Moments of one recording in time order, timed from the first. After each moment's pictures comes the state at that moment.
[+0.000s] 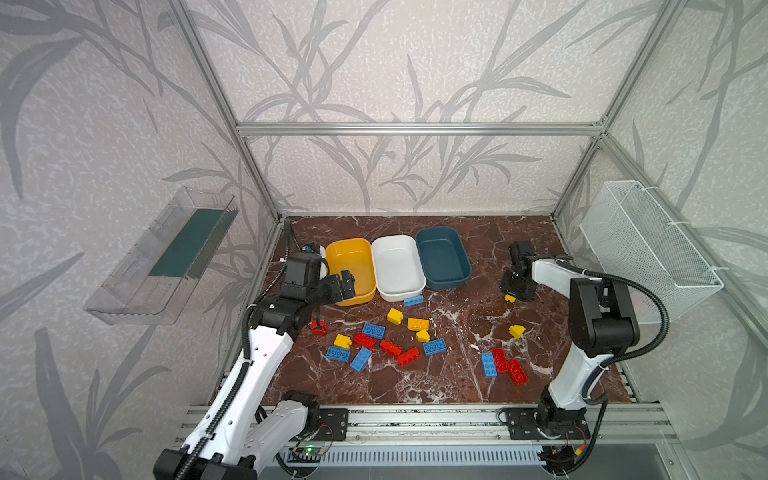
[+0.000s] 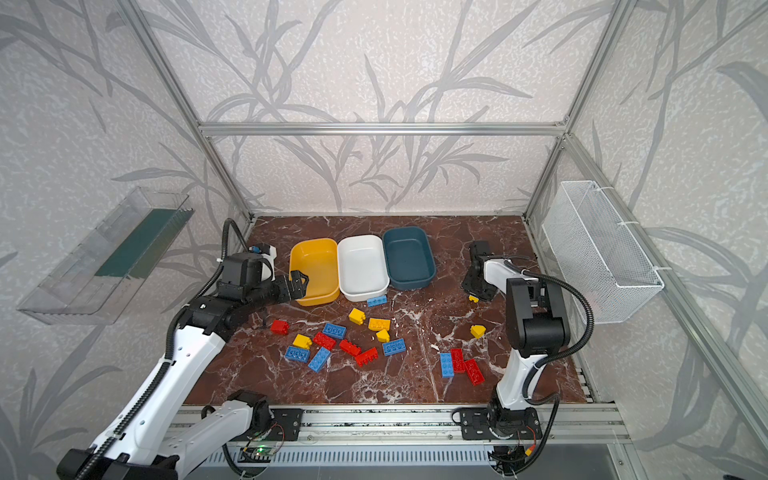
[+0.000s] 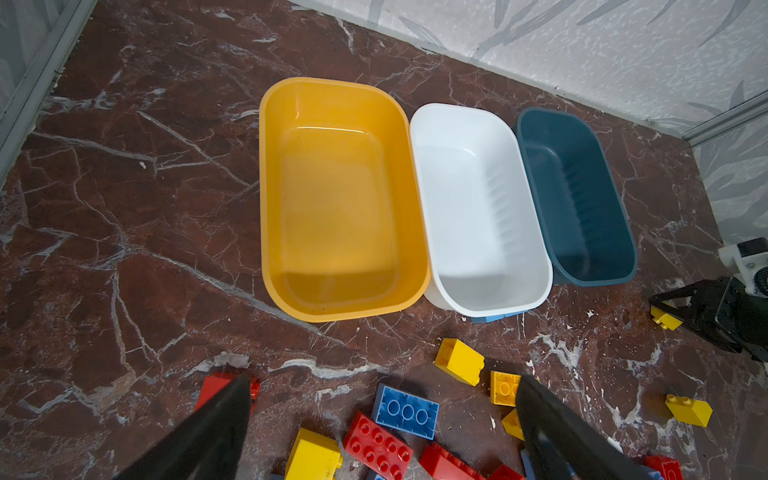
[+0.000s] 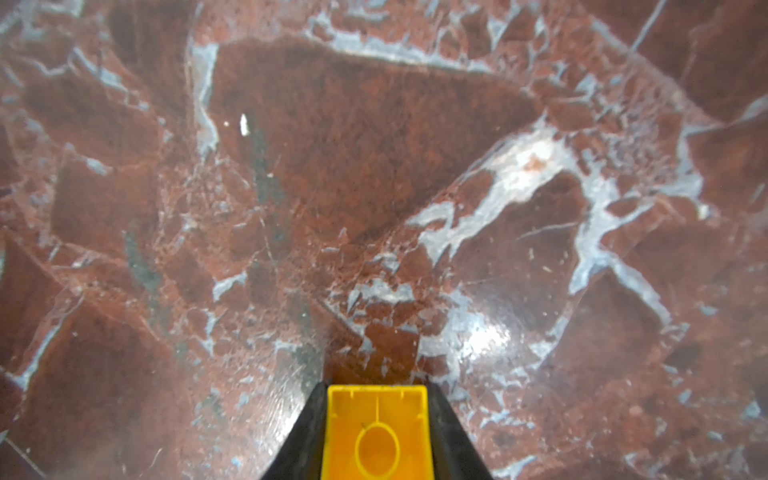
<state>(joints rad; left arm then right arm) -0.20 0.97 0.97 -0.74 0.02 -0.39 0.06 1.85 1.13 -0.59 0.09 0.54</state>
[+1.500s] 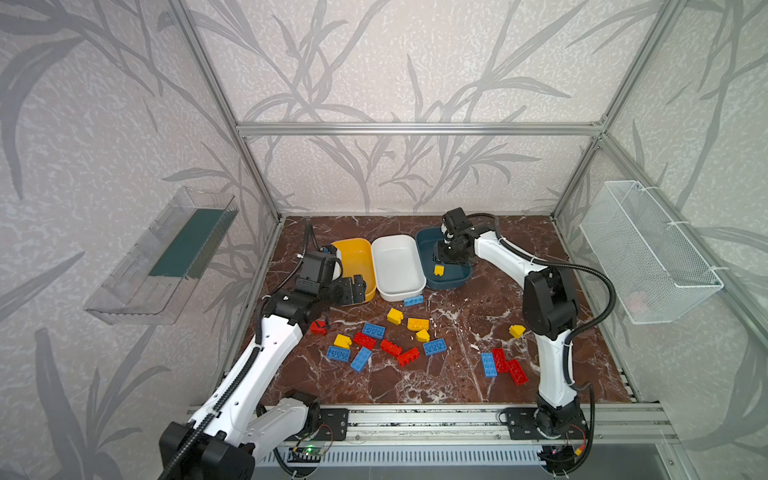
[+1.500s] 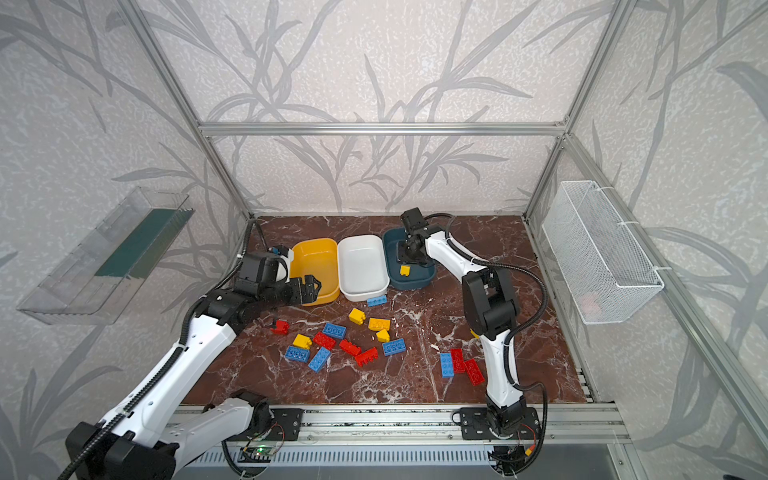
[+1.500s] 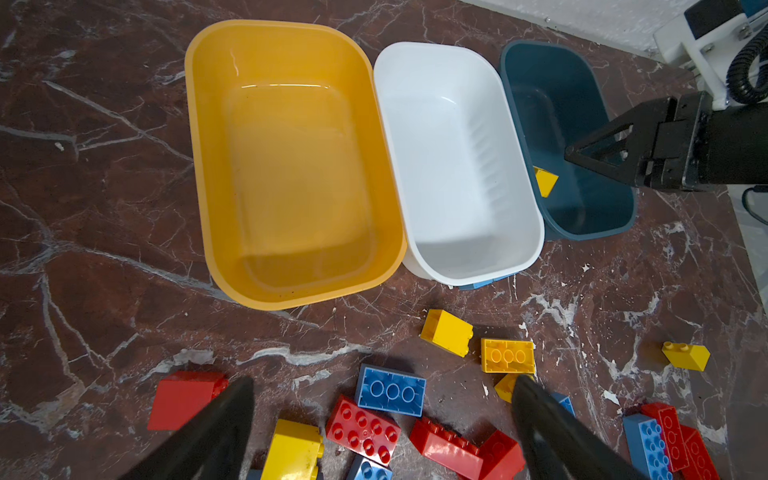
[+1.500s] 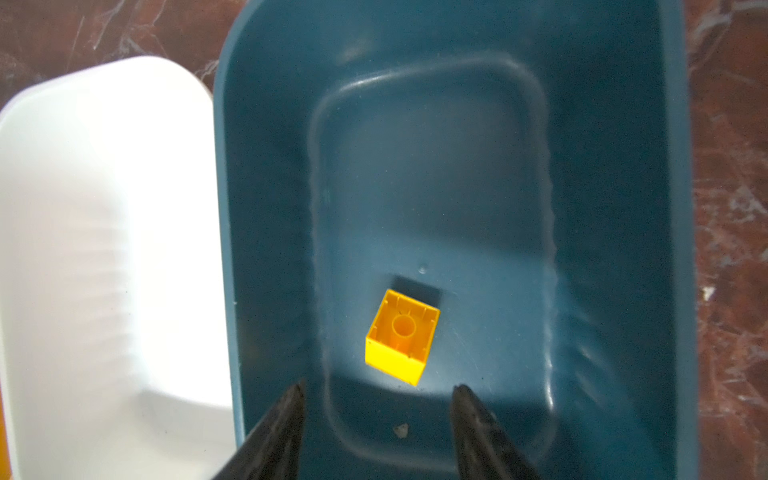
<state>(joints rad) -0.29 1.05 0.97 -0.74 0.05 -0.37 0.44 2.13 1.78 -0.72 -0.09 0.41</state>
